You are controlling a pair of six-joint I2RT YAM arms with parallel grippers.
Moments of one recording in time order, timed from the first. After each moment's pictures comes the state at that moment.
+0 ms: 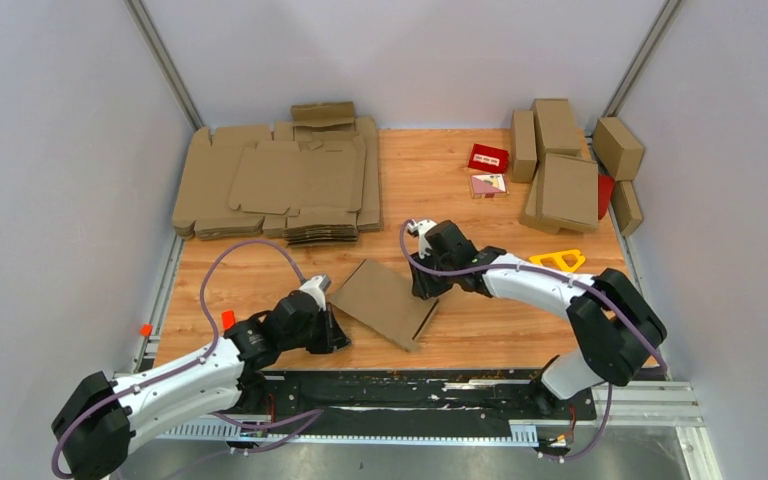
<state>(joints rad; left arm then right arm) -0.85 0.75 0.21 -0.22 0.09 -0.86 0.74 1.51 0.83 -0.24 -0.13 0.24</state>
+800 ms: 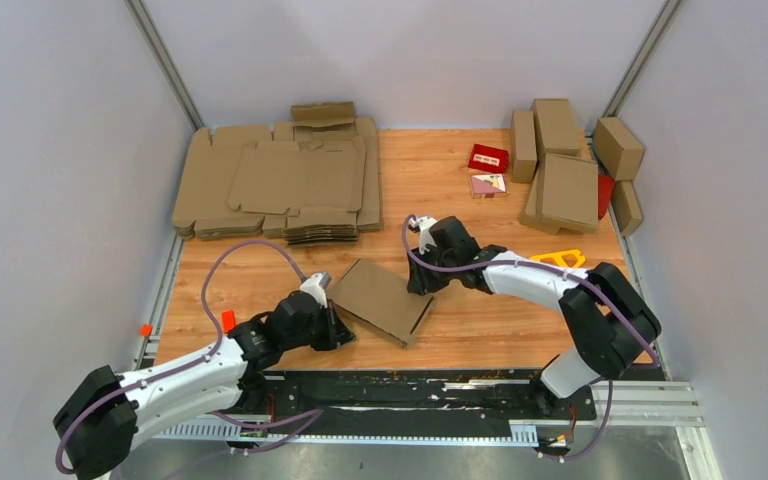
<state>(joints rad) -0.85 0.78 0.18 -0.09 0.07 -0.89 0.69 1.55 0.82 -0.13 -0.25 0.24</state>
